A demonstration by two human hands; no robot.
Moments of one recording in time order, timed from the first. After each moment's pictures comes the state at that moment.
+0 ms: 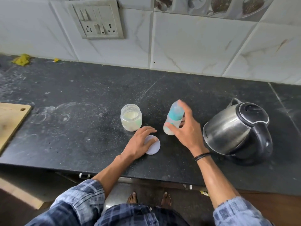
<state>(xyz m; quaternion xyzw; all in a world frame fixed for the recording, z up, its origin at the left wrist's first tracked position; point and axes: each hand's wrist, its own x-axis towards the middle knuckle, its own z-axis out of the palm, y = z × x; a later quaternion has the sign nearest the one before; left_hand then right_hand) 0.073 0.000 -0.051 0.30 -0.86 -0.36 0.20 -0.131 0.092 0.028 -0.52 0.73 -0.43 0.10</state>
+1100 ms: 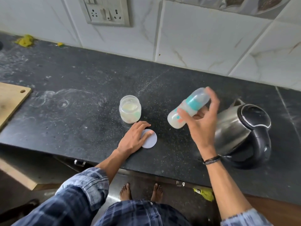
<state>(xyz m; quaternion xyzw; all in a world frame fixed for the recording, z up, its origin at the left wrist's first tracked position) 0.073 0.005 -0.075 0.36 -0.86 -0.31 0.21 -0.130 0.109 0.084 -0.40 0.59 -0.68 0.16</state>
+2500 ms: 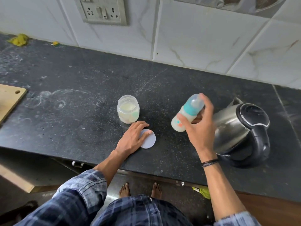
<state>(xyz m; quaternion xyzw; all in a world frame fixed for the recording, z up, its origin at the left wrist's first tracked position) 0.073 0.006 -0.070 0.36 -0.85 -0.32 0.20 -0.139 0.119 0.064 -0.44 0.70 -0.56 0.08</state>
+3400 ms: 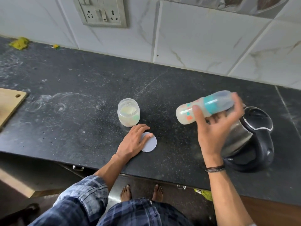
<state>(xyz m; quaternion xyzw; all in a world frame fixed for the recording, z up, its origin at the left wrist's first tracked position) 0.071 0.006 -0.066 0.37 -0.85 -0.31 0.20 -0.141 0.111 0.075 -0.39 0.58 -0.71 0.06</state>
